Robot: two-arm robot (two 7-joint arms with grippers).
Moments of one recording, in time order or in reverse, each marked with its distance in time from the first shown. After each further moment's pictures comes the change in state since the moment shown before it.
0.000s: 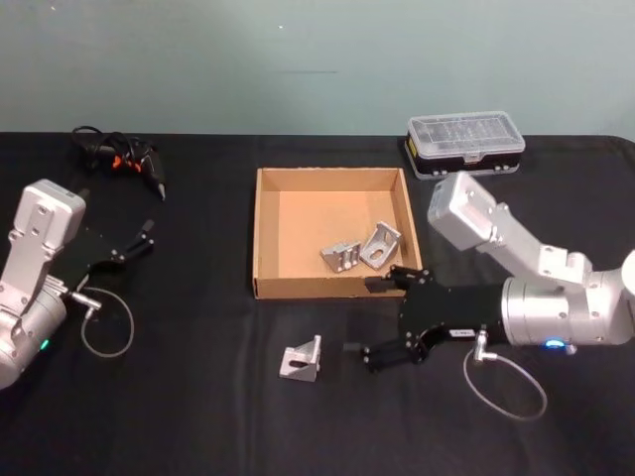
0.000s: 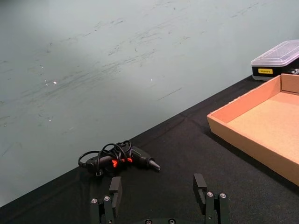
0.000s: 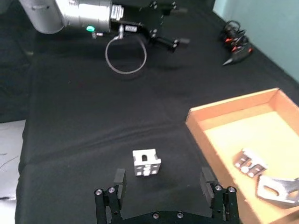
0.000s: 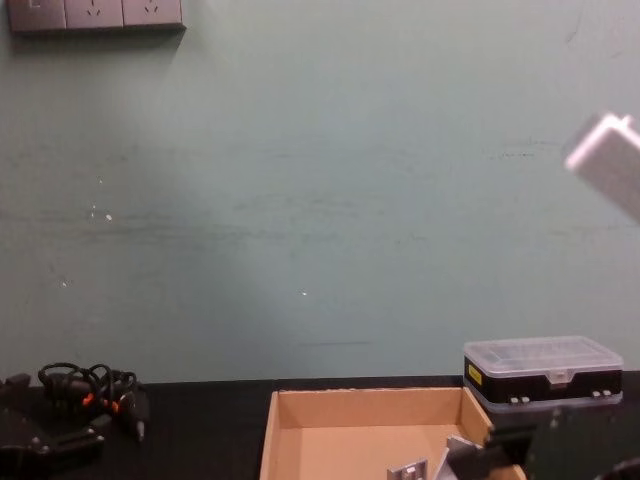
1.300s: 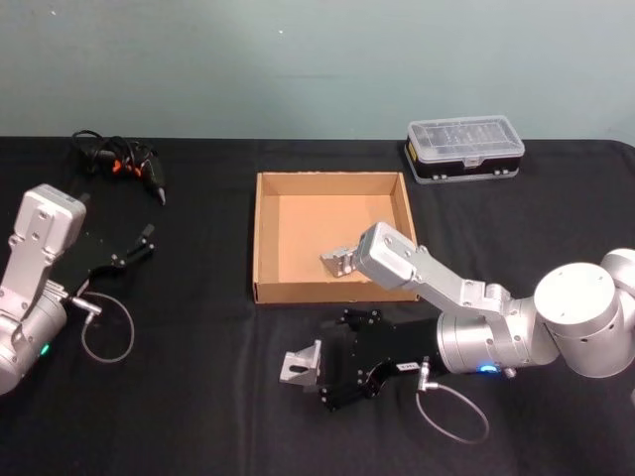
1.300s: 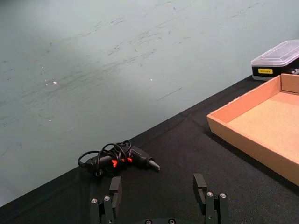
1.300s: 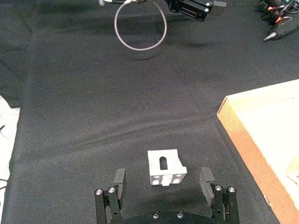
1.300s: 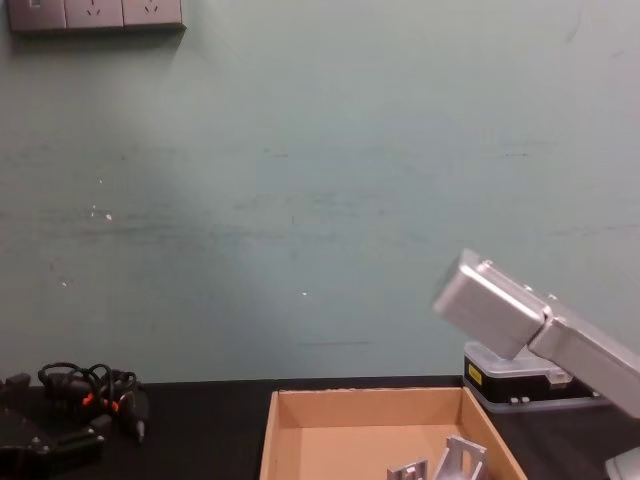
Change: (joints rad) left arm 0.000 0.000 0.000 0.000 0.000 0.000 0.000; right arm 0.115 -0.109 -0.191 0.188 -0.032 -0.020 -0.011
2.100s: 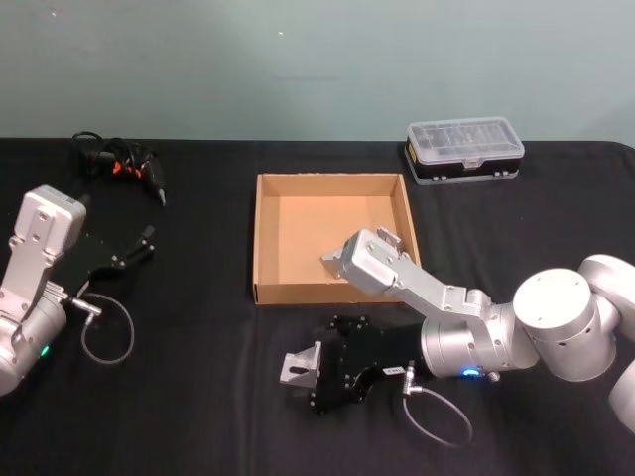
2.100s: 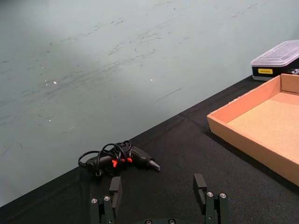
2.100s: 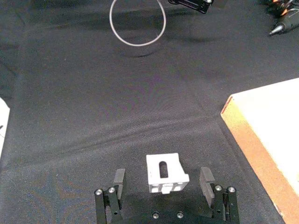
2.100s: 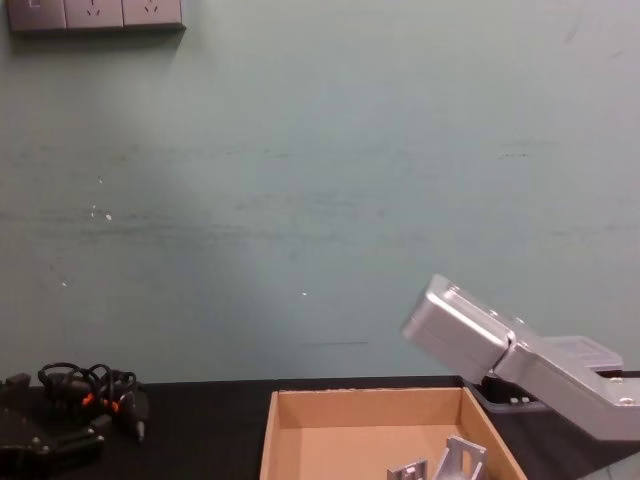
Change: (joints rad) left arm 0.000 0.000 0.000 0.000 0.000 0.000 0.000; right arm 0.018 -0.046 -0.027 0.059 -0.014 -0.003 -0.014
